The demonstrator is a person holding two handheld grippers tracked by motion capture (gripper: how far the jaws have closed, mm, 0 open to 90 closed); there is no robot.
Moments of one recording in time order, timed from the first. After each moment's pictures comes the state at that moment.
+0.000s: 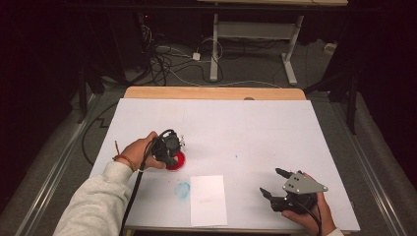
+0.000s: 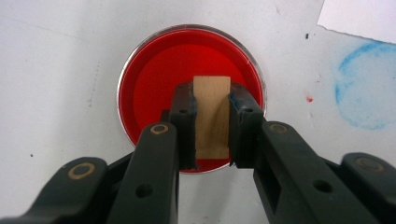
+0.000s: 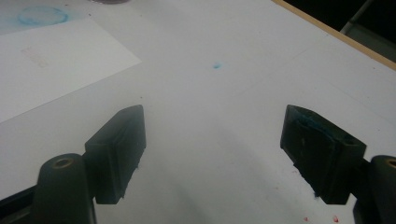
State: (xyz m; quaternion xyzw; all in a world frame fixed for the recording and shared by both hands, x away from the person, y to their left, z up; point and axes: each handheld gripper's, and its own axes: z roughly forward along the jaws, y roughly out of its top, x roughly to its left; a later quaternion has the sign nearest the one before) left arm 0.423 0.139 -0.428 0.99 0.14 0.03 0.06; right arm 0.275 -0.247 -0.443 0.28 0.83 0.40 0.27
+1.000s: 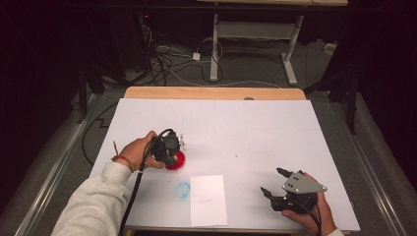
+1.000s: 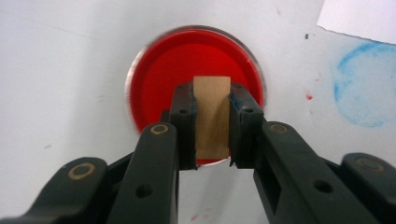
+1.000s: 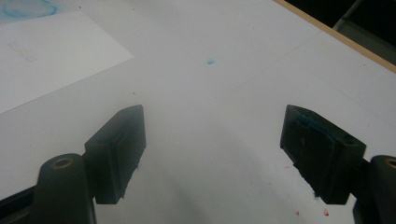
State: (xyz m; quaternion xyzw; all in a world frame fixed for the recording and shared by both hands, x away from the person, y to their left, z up) left arm 0.417 0.142 -0.410 0.98 0.15 0.06 0.07; right arm 0.275 -0.246 -0.442 0.28 0.83 0.38 0.28
